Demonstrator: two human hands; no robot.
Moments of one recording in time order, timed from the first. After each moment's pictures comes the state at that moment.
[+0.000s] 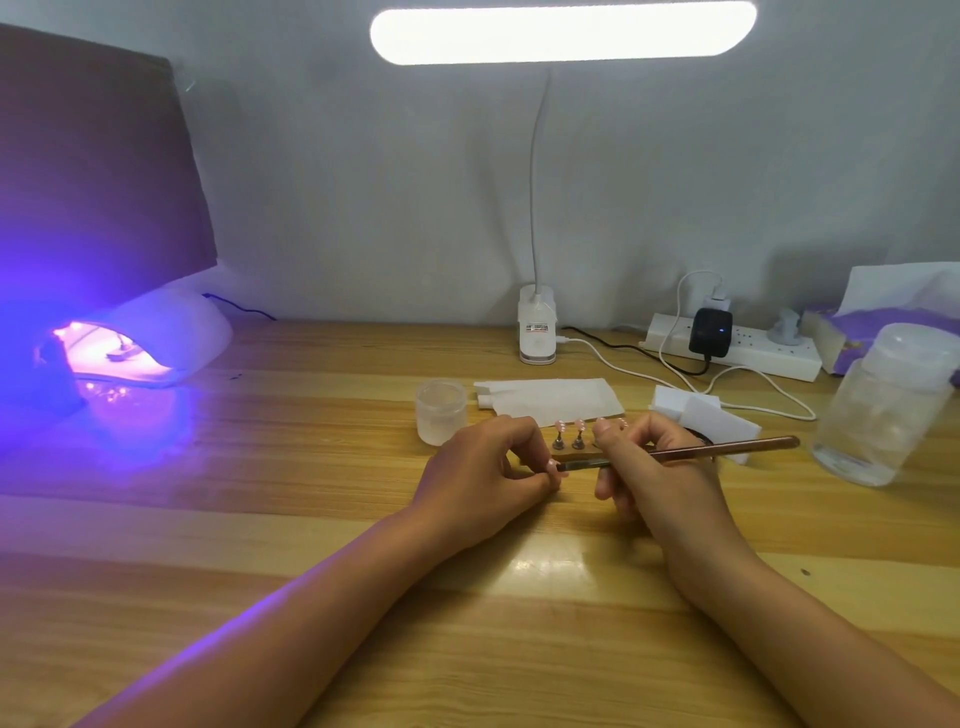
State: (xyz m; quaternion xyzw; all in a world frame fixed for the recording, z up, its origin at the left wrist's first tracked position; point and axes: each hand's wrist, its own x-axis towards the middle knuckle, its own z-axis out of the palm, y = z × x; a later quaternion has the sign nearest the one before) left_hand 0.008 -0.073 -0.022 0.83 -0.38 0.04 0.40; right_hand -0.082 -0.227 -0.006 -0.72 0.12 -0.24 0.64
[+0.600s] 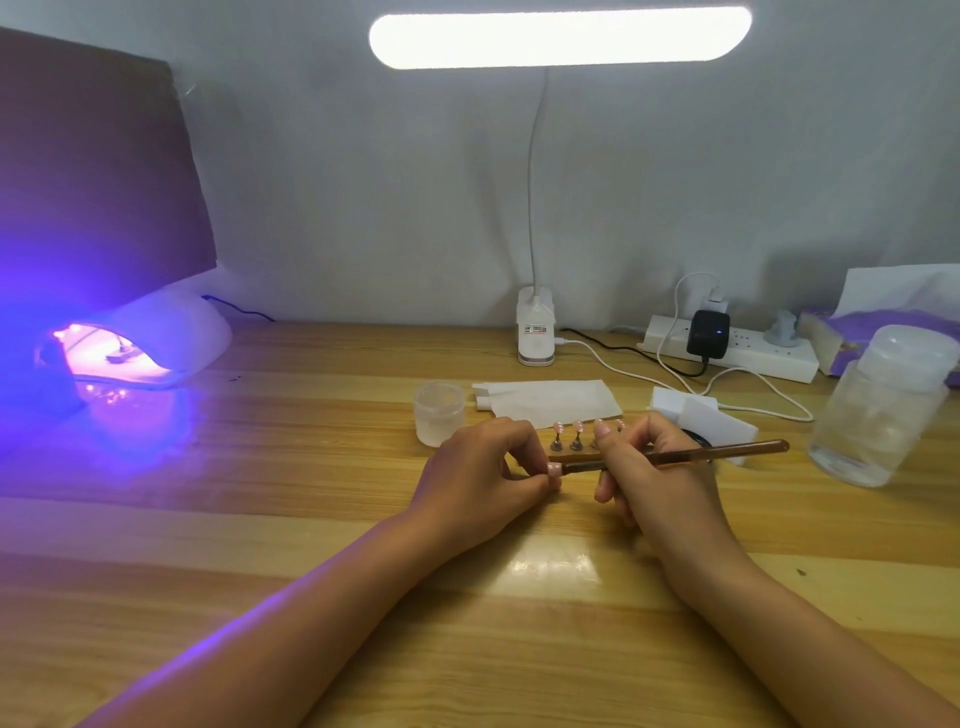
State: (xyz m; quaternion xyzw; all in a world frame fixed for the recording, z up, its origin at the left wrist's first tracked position) left_hand 0.006 -0.073 -0.021 0.84 -0.38 0.06 0.39; right_hand -0.081 -0.226 -0.008 -0.76 0.13 -0.26 0.58
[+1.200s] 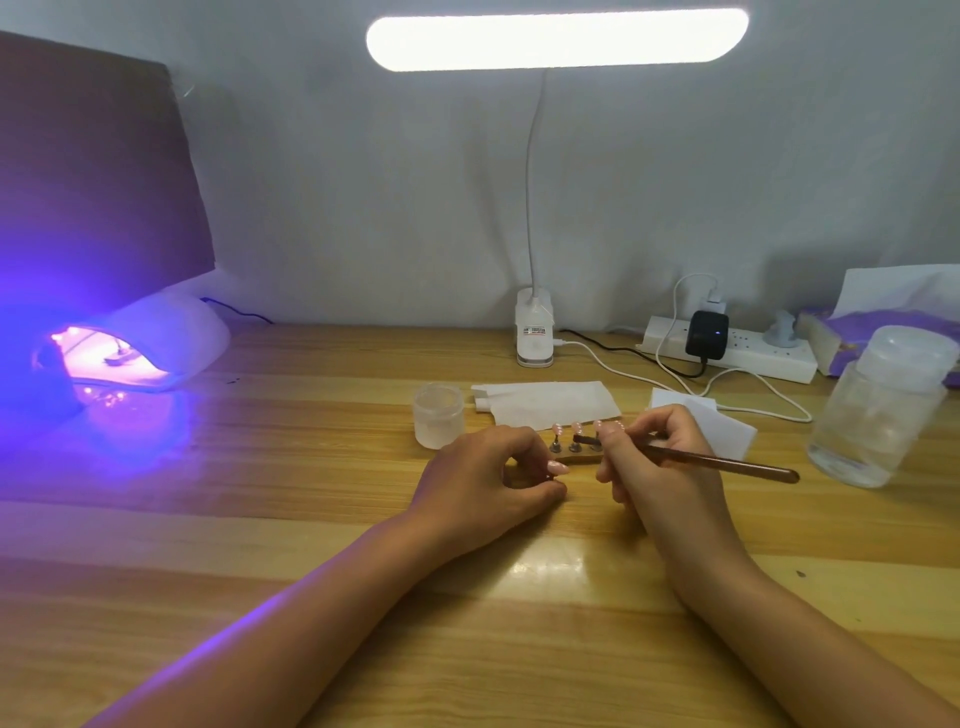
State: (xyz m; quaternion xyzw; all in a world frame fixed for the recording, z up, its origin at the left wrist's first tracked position) left_hand 0.005 -0.073 -0.021 0.85 -0.38 0.03 0.38; right_hand -0.082 -0.231 -0.007 -0.73 0.13 -0.27 0.61
